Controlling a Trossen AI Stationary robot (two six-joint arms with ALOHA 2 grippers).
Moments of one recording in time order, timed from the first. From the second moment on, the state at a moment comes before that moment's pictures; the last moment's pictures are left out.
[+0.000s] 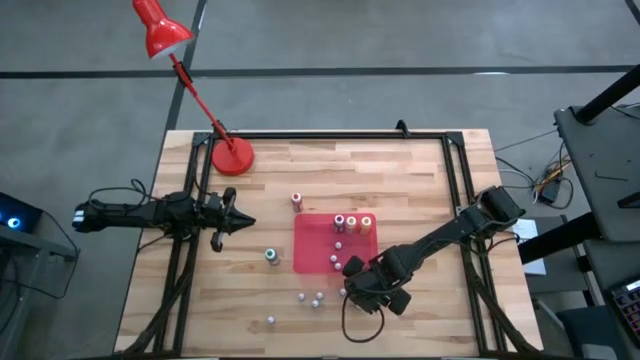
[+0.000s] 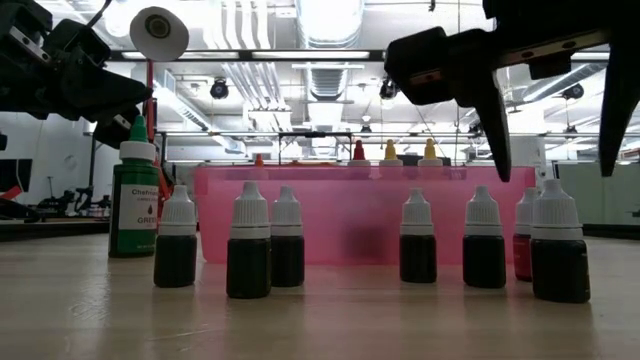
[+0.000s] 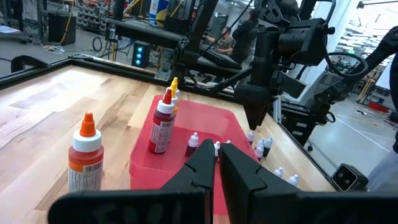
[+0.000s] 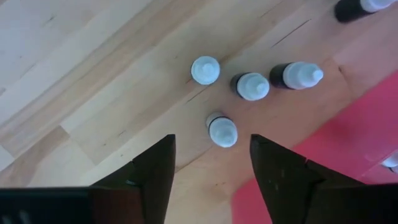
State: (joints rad) left arm -0.02 0.11 0.01 0.03 0.07 -0.26; right arm 0.47 1.88 1.37 -0.81 -0.10 -0.40
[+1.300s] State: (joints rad) left arm -0.02 0.11 0.01 0.03 0.07 -0.26; right arm 0.46 1.89 1.29 -0.67 -0.08 -0.36
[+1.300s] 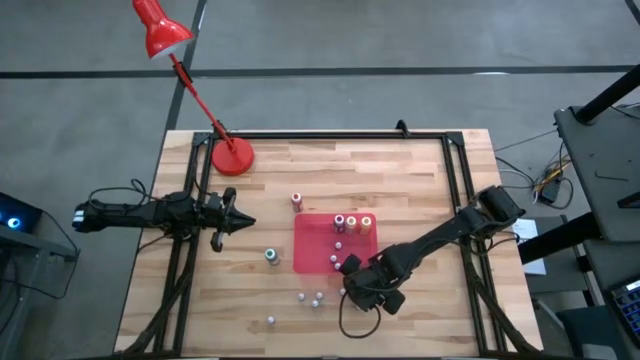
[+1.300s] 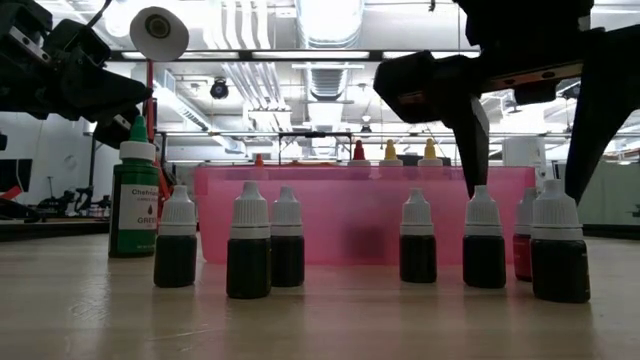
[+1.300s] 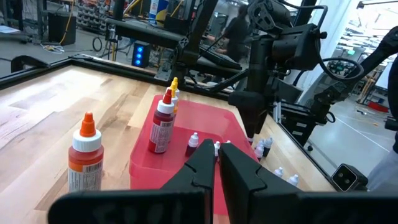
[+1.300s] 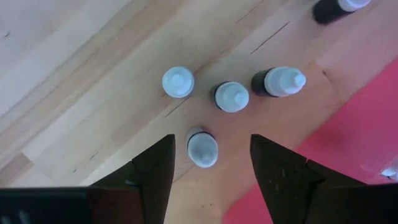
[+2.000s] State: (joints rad) left arm -0.02 0.12 0.01 0.03 0.07 -0.26; right arm 0.46 1.93 1.31 -0.70 -0.08 -0.32
